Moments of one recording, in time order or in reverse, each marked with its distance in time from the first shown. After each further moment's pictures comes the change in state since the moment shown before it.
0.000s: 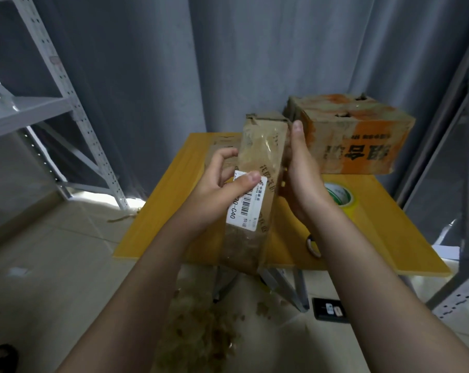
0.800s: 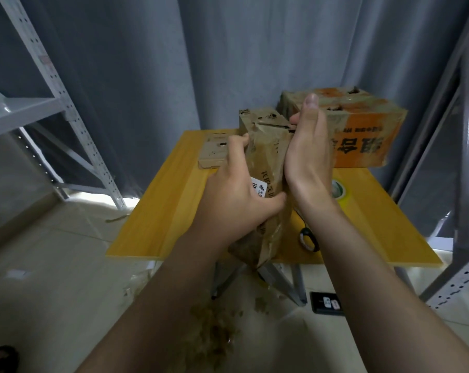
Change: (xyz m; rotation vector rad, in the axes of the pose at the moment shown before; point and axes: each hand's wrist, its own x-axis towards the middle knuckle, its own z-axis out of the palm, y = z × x) left_hand -0.011 0.014 0.047 0.582 0.186 0.326; right_hand -0.014 -0.020 -0.010 -0.298 0.365 -0.352
